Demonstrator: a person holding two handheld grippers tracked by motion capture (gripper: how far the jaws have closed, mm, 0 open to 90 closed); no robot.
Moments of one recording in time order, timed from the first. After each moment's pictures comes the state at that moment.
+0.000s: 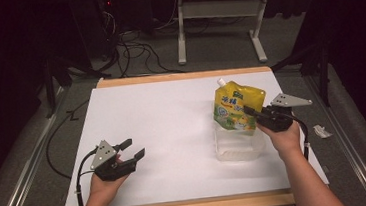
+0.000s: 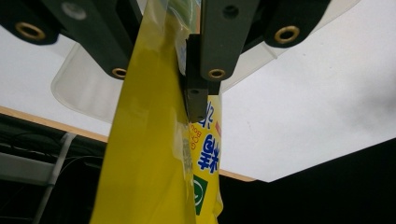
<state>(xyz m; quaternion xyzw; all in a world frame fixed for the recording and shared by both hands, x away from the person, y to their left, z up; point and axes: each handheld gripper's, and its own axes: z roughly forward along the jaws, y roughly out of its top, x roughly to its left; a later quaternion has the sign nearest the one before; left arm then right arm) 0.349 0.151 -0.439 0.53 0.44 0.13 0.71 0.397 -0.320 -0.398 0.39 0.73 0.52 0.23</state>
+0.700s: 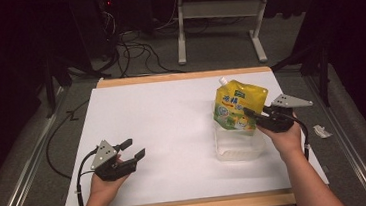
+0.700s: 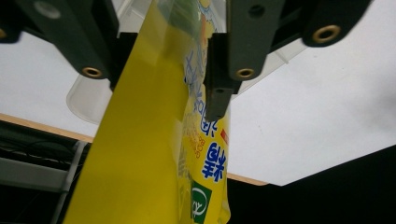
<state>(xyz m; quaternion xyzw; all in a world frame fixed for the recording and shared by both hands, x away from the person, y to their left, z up) 0.348 0.150 -0.438 0.53 0.44 0.13 0.71 0.396 -0.322 -0.399 0.41 0.72 0.51 0.24</state>
